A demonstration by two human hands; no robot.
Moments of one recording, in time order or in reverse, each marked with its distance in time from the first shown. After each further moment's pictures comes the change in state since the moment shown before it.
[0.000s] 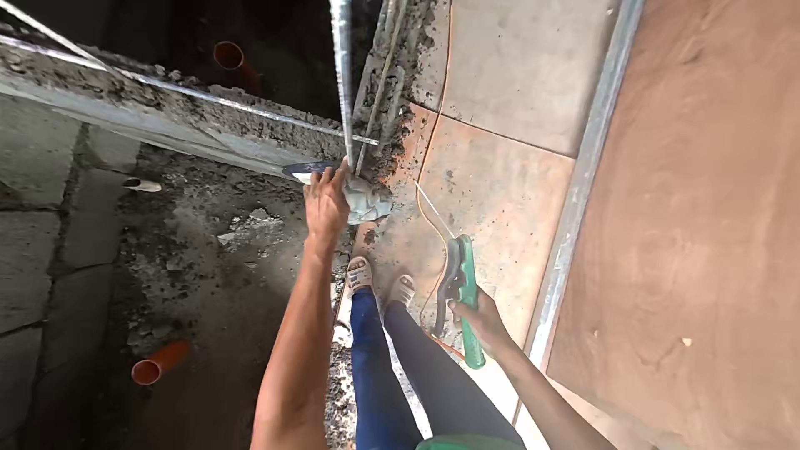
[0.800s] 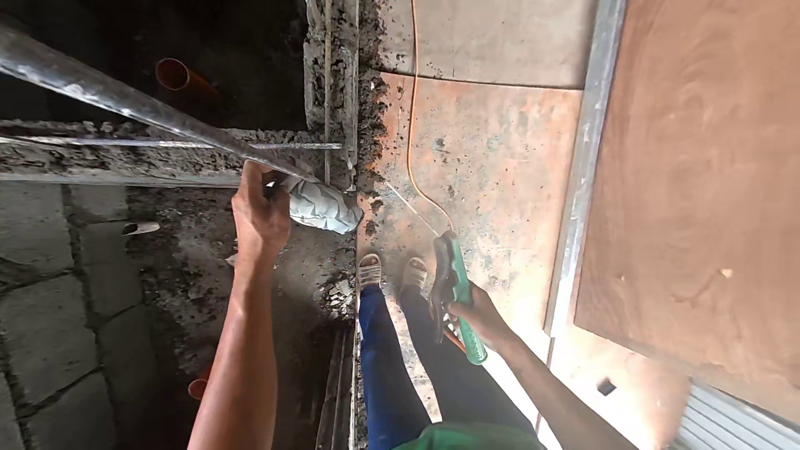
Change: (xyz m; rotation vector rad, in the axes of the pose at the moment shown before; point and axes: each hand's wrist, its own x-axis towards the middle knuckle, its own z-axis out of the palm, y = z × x) left_hand 0.033 0.008 -0.081 -0.448 -0.023 0.021; right_hand 0.005 -0.002 0.009 0.178 -0.046 0.151
